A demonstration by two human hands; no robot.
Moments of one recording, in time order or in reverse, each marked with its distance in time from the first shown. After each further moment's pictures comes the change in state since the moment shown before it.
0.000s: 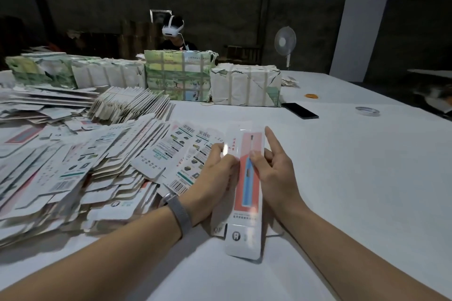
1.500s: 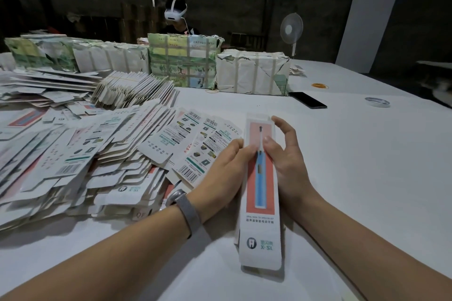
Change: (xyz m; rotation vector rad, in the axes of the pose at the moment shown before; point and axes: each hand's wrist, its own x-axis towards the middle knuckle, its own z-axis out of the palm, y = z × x) left_hand -0.012 -0.004 0.003 0.089 -0.055 0.090; right_hand -0.010 -0.012 0.002 0.242 -0.123 0.114
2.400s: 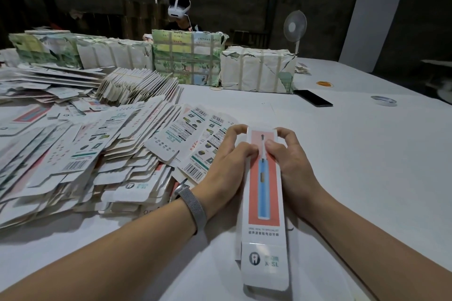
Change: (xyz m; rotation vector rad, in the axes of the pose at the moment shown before) left_hand 0.001 0.002 -0.007 -0.099 0.048 -0.010; right_hand 0.000 0.006 -0.004 -0.116 -0.020 0.095
